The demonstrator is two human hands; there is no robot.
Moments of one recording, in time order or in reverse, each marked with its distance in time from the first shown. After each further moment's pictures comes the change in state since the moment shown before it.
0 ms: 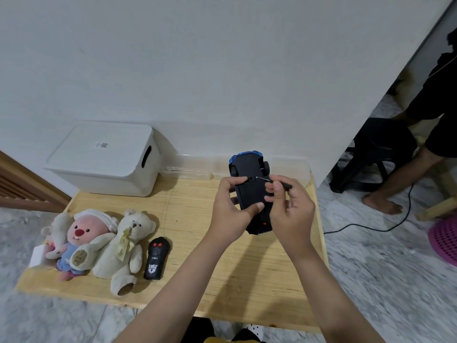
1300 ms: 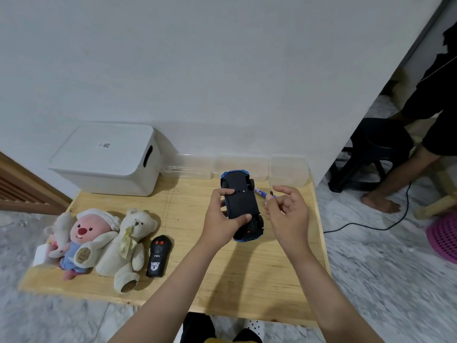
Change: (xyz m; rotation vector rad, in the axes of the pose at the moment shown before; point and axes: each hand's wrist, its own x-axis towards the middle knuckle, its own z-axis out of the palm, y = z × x) left_hand -0.003 -0.045 -0.027 0.111 -0.018 -0.124; right_hand -0.019 0.009 -0.005 0.053 -0.034 0.460
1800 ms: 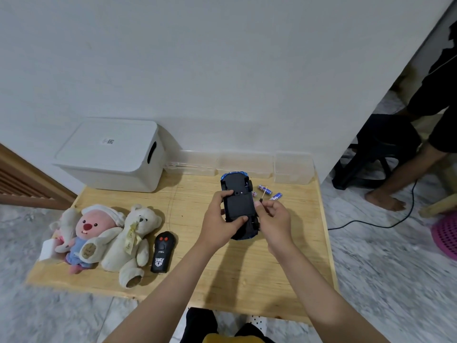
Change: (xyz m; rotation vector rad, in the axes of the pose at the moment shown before) left_hand 0.007 -0.029 -0.015 0.172 -0.011 0.099; right_hand 0.004 0.052 0.031 0.008 0.008 0.375
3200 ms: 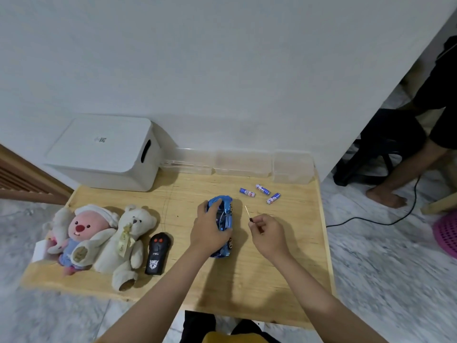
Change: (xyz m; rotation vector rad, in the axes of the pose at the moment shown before) left_hand 0.015 -0.036 -0.001 0.538 -0.036 -0.193; right_hand 0.023 0.048 -0.018 -0.466 -0.181 -0.186
